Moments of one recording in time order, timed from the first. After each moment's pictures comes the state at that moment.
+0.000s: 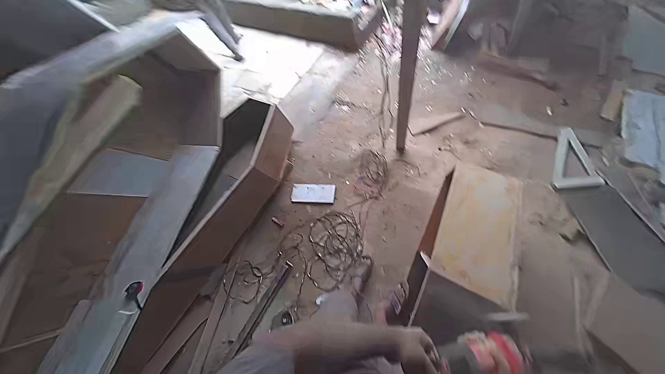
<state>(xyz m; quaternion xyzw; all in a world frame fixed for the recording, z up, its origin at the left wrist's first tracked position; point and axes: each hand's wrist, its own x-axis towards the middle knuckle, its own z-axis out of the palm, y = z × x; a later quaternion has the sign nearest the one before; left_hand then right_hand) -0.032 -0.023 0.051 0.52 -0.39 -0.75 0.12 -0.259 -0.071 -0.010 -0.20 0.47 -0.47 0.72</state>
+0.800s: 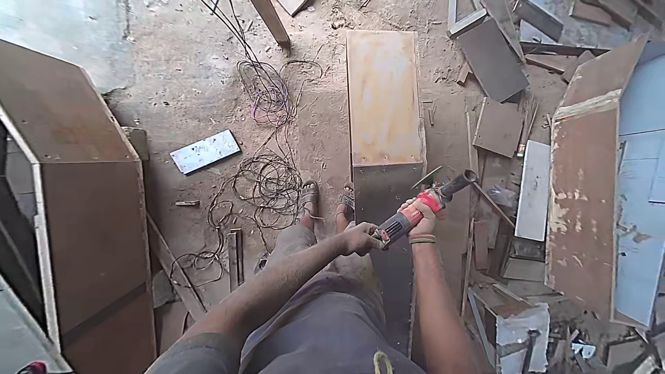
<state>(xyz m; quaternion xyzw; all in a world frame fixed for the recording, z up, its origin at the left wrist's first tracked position) -0.103 -0.017 -0.079 0.35 -0.22 -0.91 0.11 -0.312 -0.082 -0.075 0.05 0.54 -0.52 0.66</state>
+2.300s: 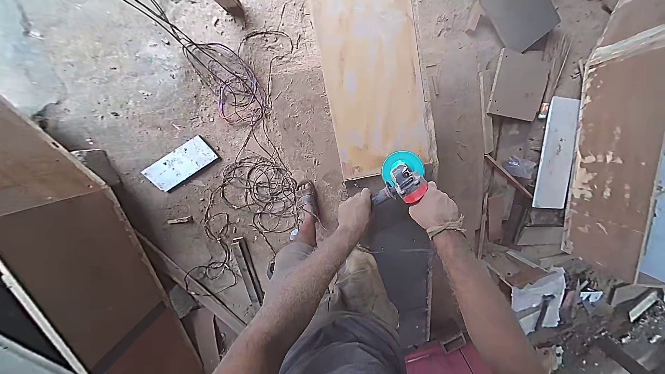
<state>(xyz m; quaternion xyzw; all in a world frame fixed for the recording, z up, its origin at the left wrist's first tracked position) -0.119 -0.150 -0.141 0.65 -0.54 -0.50 -0.20 -0.278 -0.222 -0.060 -0.49 0.71 0.41 0.30</state>
